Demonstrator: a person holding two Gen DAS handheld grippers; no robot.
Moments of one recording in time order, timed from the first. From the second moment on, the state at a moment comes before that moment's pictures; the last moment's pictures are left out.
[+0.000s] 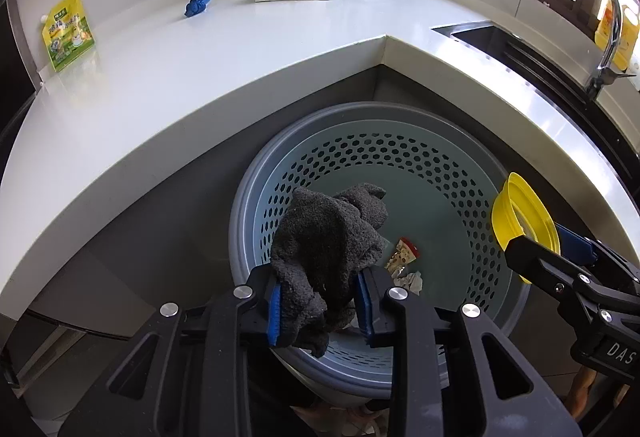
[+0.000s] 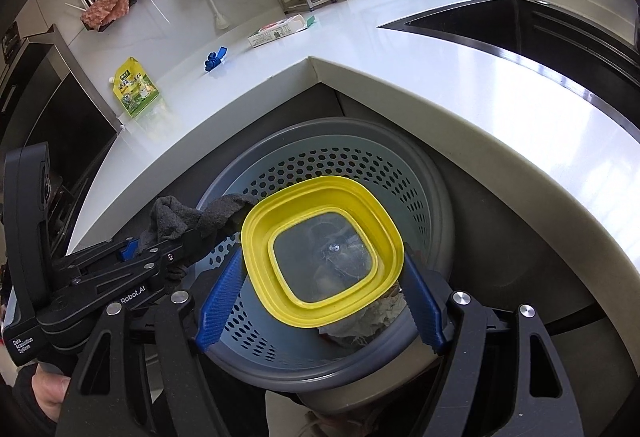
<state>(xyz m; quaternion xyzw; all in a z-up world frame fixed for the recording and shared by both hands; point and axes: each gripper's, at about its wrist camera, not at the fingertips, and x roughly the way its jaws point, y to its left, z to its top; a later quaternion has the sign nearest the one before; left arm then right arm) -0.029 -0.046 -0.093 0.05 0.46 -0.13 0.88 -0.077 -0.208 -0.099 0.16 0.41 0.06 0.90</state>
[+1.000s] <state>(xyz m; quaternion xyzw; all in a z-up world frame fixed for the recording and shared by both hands) -0.035 -0.032 -0.087 0.03 0.44 -0.11 0.89 -0.083 -0.212 -0.097 0.17 0.40 0.06 0.90</state>
